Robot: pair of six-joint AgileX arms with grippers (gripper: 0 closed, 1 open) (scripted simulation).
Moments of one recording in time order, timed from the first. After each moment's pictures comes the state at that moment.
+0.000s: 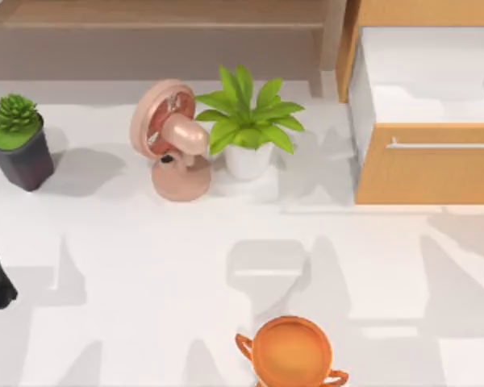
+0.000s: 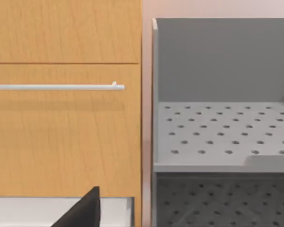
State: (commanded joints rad) left arm 0.00 0.00 0.00 0.00 0.00 0.00; right arm -0.40 1.05 0.55 0.50 -0.39 0.01
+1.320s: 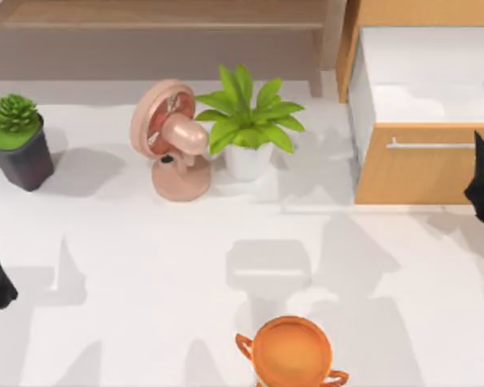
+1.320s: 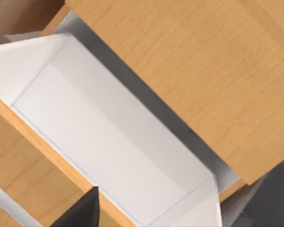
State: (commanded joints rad) left arm 0.00 0.00 0.00 0.00 0.00 0.00; right arm 0.11 1.46 0.28 1.14 -0.05 -0.75
